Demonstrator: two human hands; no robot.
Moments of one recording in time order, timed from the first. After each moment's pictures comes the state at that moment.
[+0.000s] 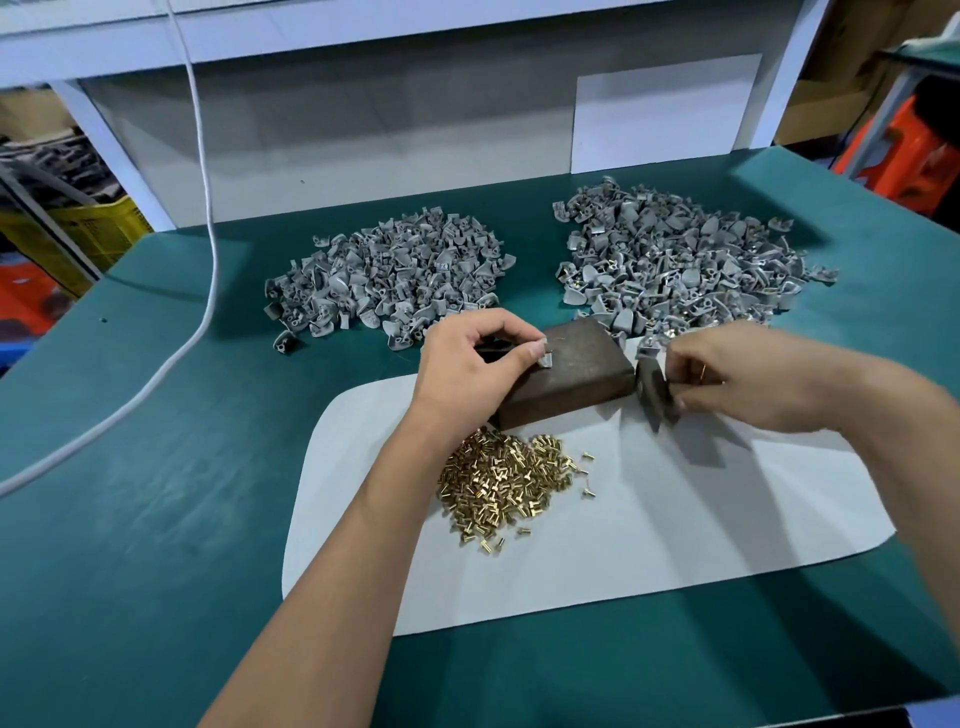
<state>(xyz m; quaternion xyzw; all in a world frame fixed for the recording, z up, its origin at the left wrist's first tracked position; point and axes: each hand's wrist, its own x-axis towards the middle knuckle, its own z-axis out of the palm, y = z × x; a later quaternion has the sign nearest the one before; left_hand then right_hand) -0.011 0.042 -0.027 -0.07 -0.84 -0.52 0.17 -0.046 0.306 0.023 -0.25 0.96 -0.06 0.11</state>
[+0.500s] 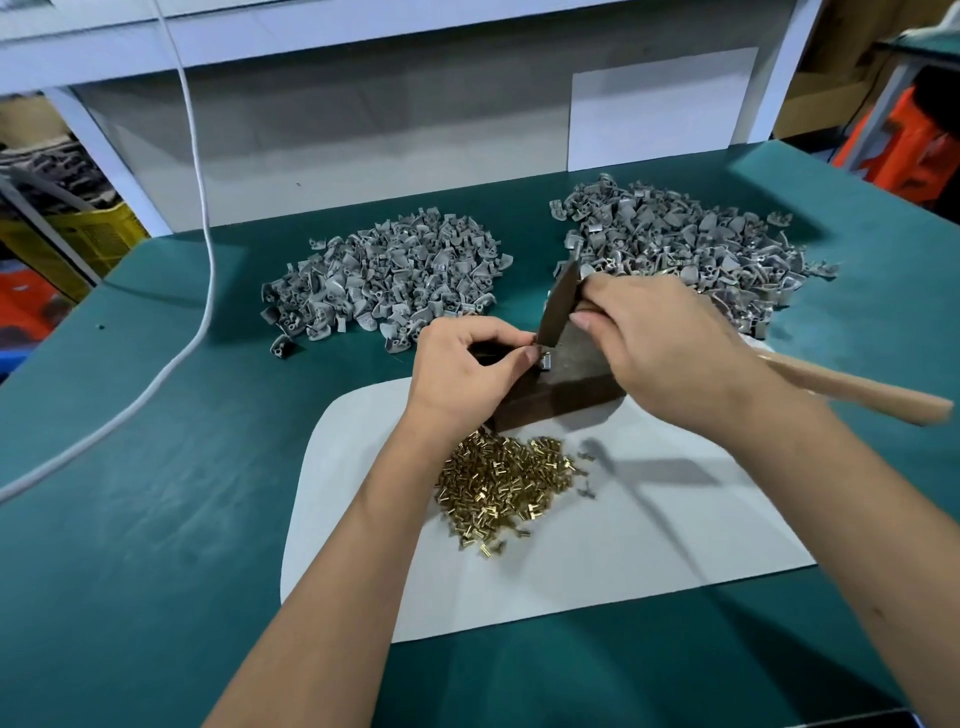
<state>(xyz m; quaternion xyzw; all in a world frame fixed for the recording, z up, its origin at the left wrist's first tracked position) -0.013 0.040 -0.028 -0.06 -0.82 -0.53 0.18 -0.024 0.239 0.033 -0.30 0.92 -0.23 -0.12</state>
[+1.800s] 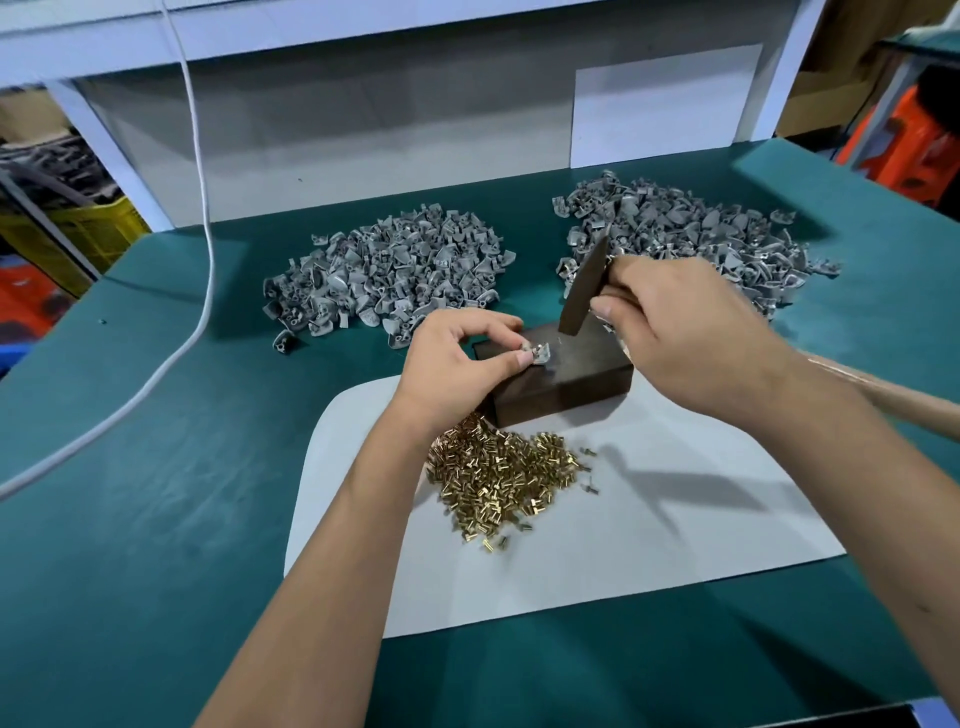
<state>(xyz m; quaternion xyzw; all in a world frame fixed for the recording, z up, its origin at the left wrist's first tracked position) -0.015 0.027 -0.027 -0.05 -0.83 -0.55 0.12 -0.026 0.248 0.039 -0.26 0.93 -0.22 -0.12</state>
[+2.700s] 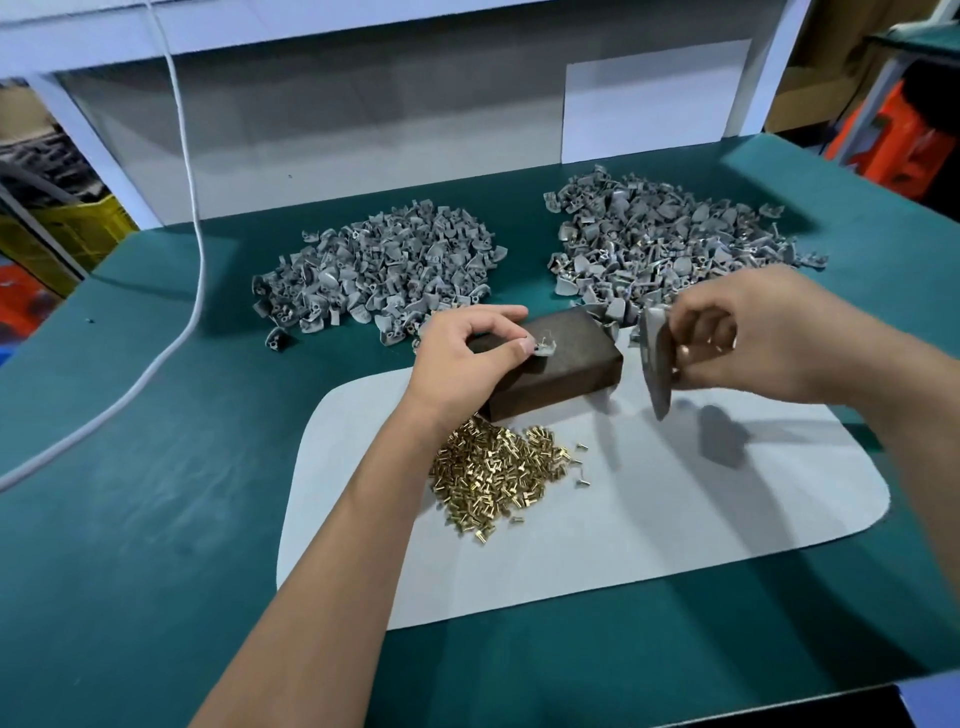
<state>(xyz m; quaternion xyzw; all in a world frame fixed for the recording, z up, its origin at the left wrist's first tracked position) -0.009 0.043 -0.024 -0.03 -0.81 -0.58 0.10 -0.038 0.315 0.036 -0.26 0.95 -0.20 -0.01</state>
